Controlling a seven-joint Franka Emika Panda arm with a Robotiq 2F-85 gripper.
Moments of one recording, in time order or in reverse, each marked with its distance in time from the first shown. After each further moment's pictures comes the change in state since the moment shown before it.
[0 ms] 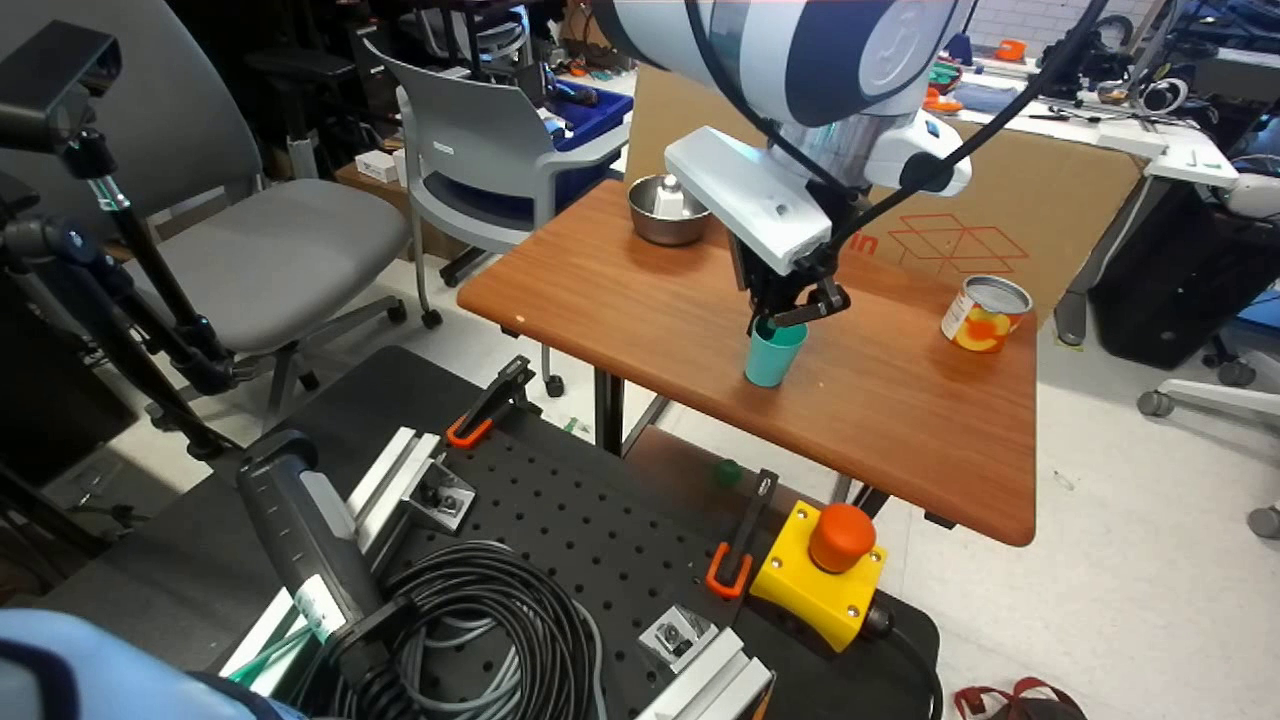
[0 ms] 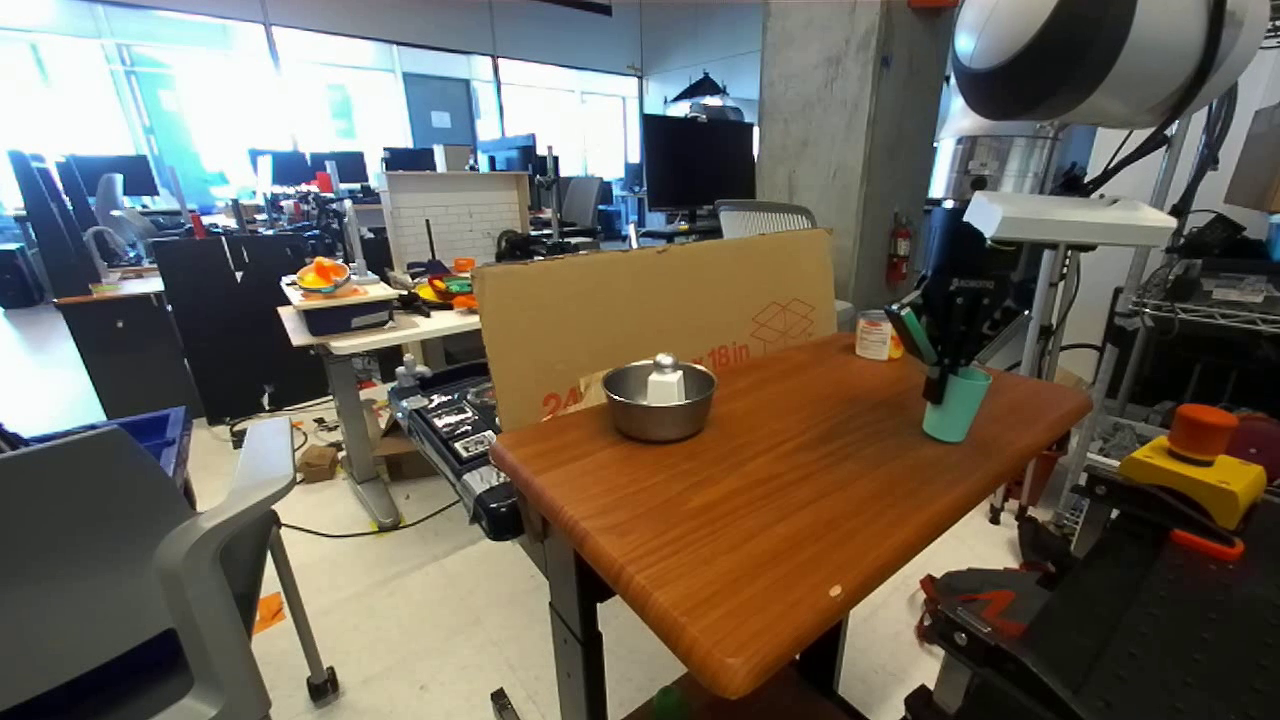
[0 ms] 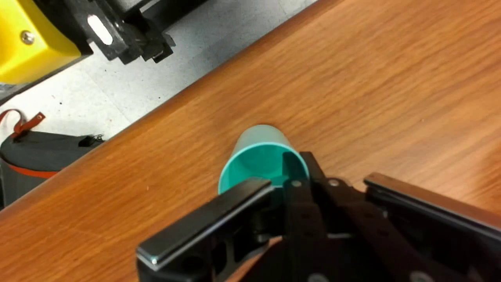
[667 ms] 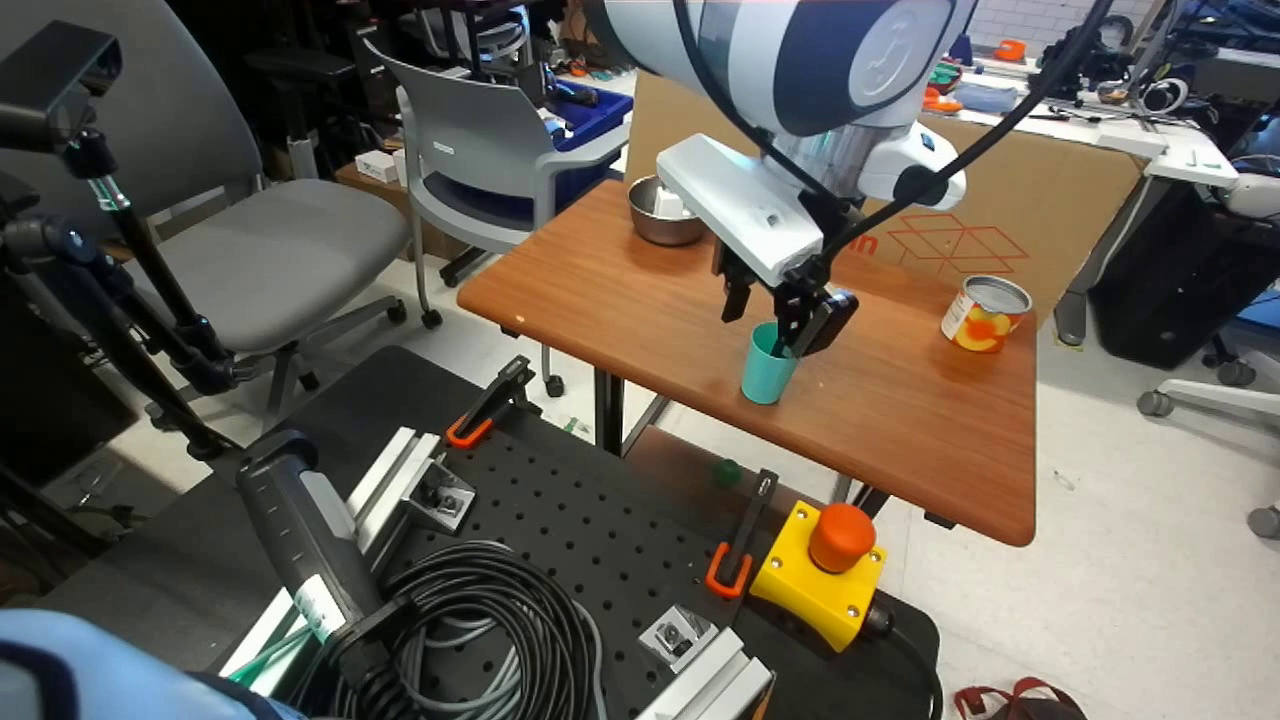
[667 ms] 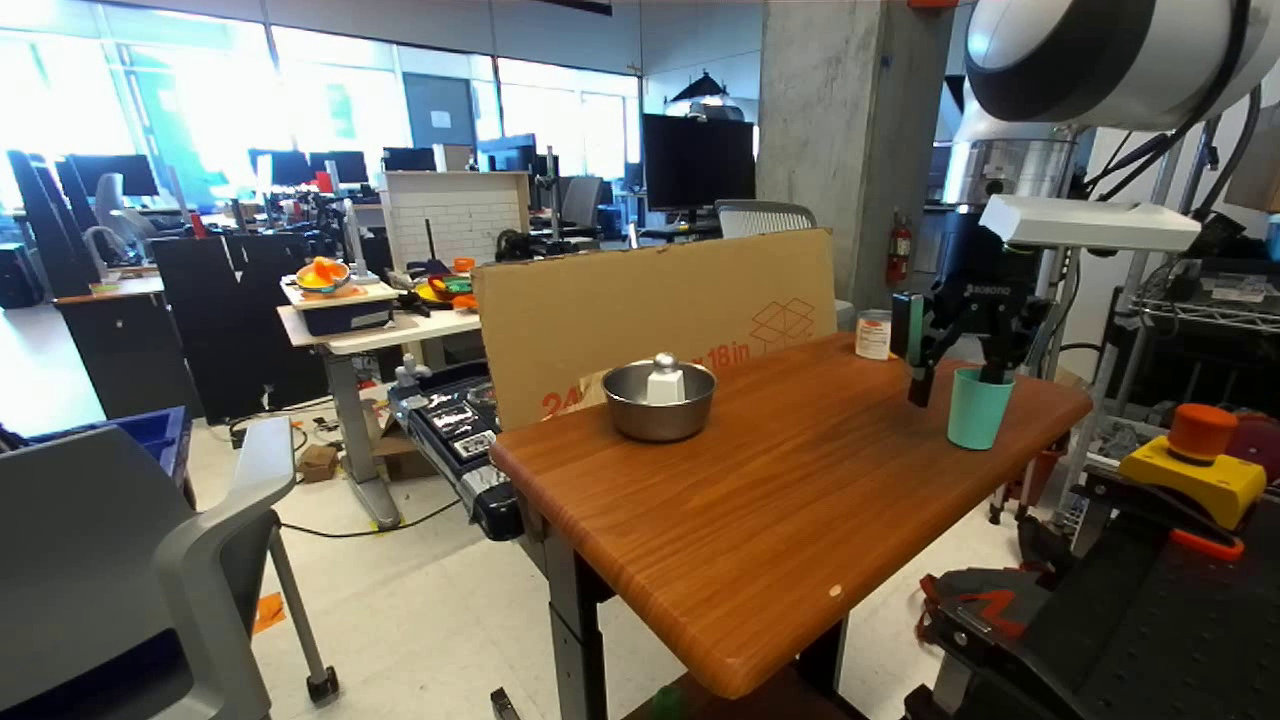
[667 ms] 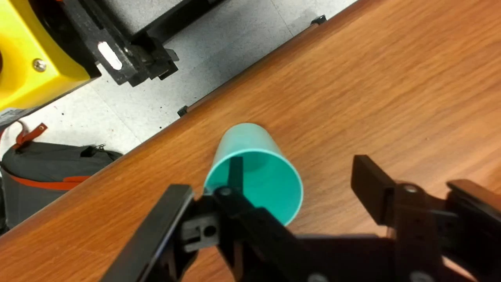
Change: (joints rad) arm -0.004 -0.015 0.003 -0.031 0.017 -0.002 -0.010
